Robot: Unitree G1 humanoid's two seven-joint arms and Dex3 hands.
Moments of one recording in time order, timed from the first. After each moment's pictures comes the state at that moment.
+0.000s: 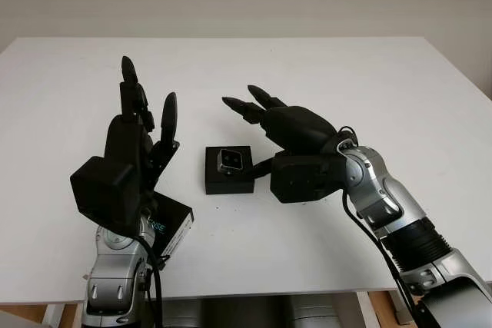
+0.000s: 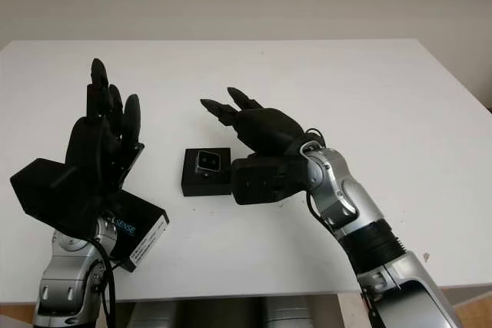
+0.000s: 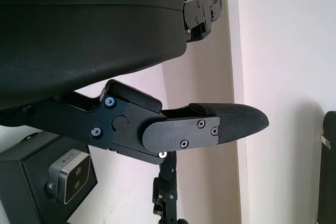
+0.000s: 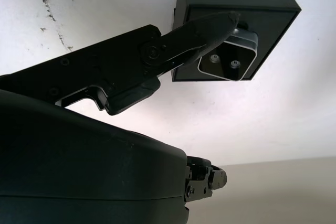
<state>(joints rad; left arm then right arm) -0.10 0.03 0.06 -0.32 0.04 0.17 0.09 -0.57 -0.41 0.36 0.20 -0.59 -0.08 0.30</state>
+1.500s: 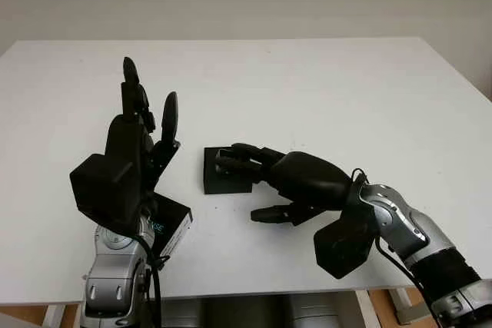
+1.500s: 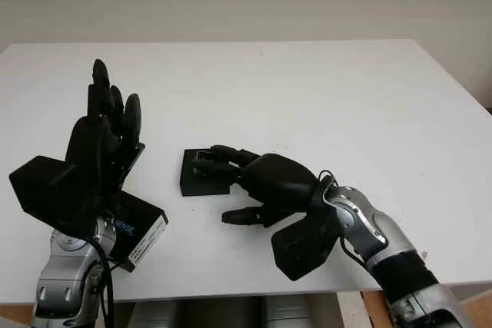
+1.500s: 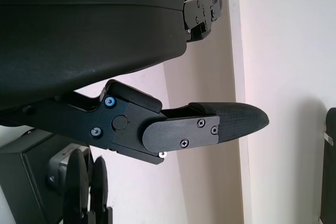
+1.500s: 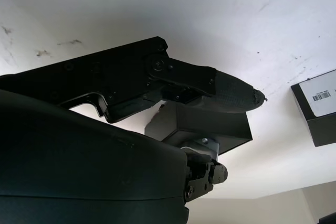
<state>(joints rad) -0.10 0.02 0.06 -0.36 0.05 0.22 0.09 -0.44 -0.51 0.37 0.34 -0.60 -0.62 0.29</state>
